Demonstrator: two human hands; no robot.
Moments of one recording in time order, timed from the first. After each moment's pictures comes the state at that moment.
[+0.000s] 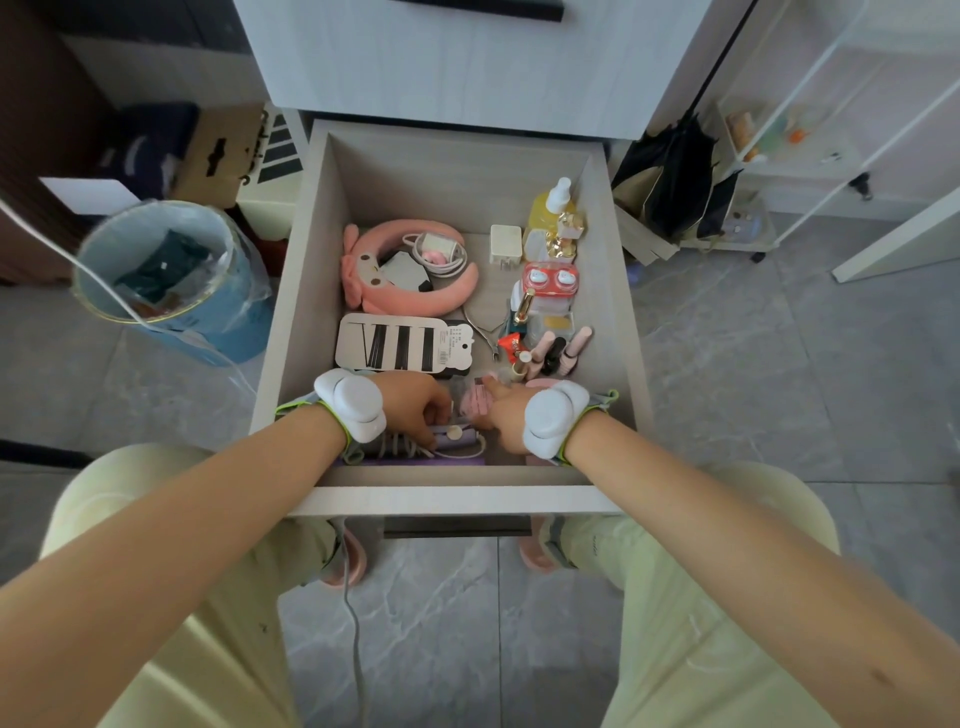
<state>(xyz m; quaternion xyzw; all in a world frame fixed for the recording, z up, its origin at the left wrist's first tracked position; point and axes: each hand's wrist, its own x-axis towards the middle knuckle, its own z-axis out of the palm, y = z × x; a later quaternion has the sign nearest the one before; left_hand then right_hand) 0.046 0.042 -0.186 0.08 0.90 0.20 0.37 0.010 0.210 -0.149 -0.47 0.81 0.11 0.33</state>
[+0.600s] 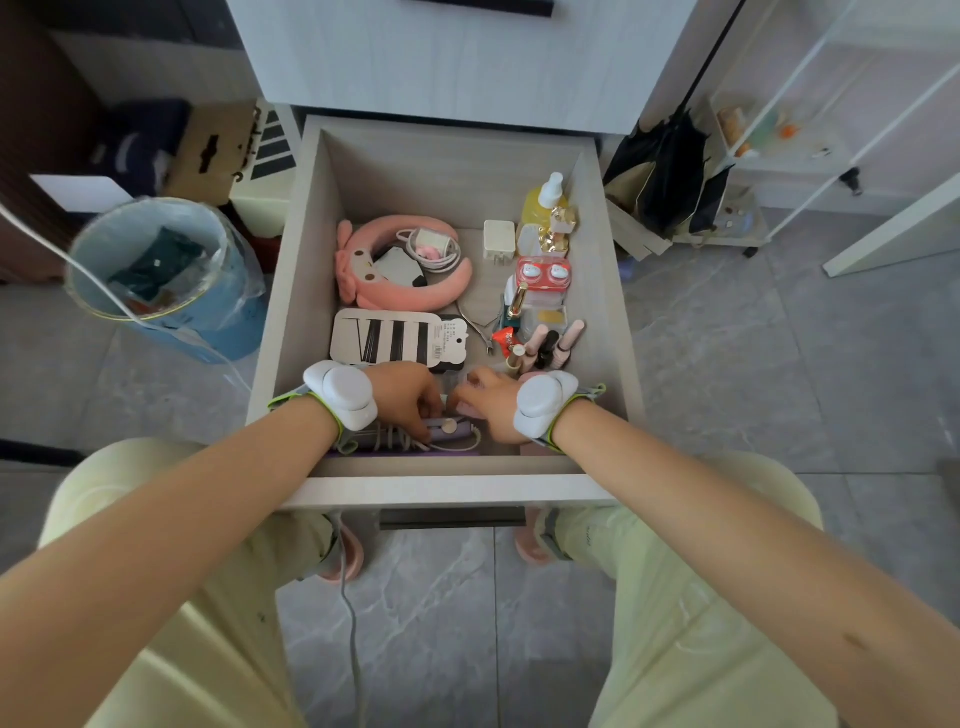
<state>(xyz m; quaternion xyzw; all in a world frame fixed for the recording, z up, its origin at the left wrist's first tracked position) 0.046 0.041 -0.187 0.09 0.91 0.19 0.35 0.008 0.205 -0.163 -0.42 0.84 0.08 0.34</state>
